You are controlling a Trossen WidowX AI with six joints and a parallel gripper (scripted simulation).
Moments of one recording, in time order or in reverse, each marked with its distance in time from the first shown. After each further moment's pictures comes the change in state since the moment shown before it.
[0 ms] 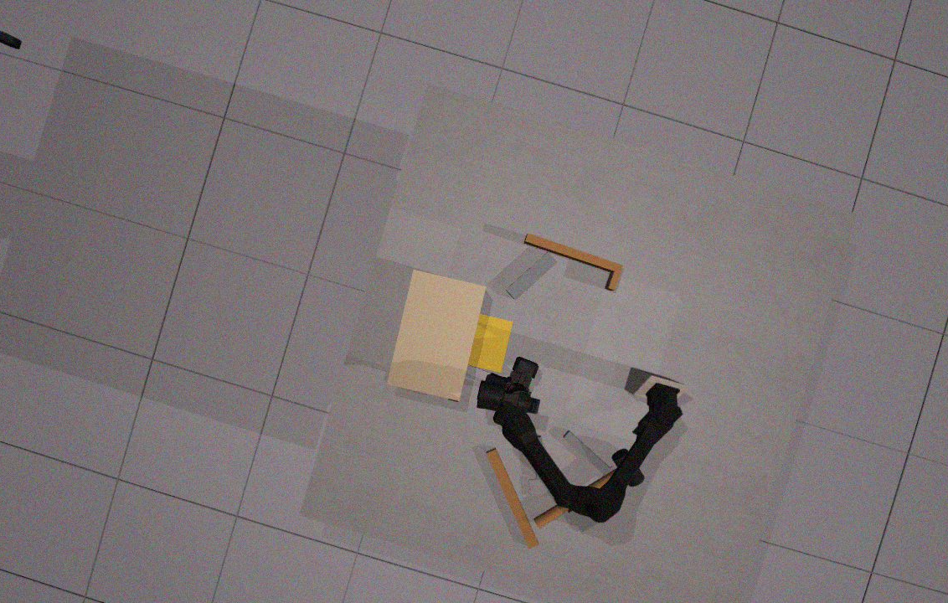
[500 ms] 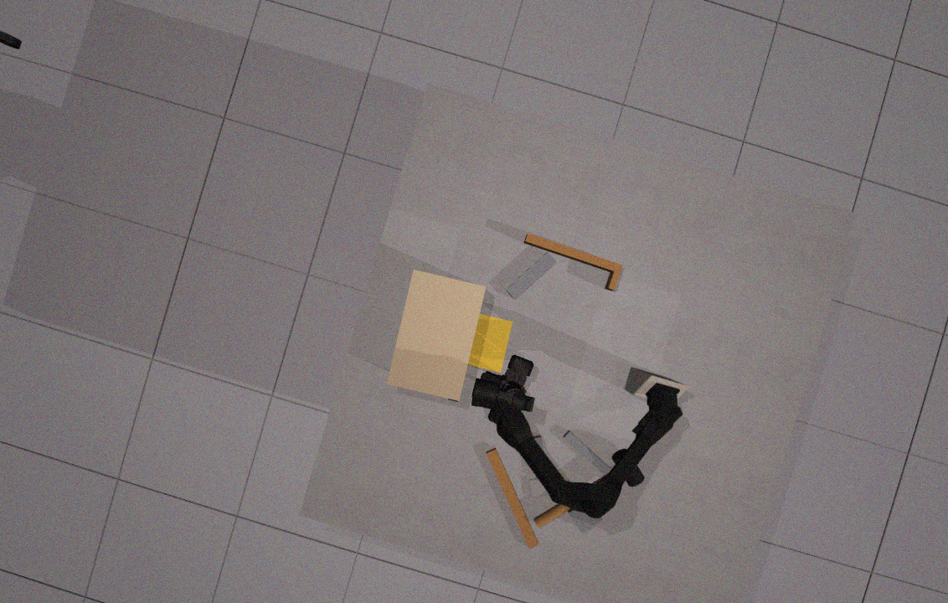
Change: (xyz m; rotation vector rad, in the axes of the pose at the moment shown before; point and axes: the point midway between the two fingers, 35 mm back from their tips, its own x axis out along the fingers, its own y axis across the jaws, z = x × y) arm 0.000 0.000 0.014 0.000 0.000 0.000
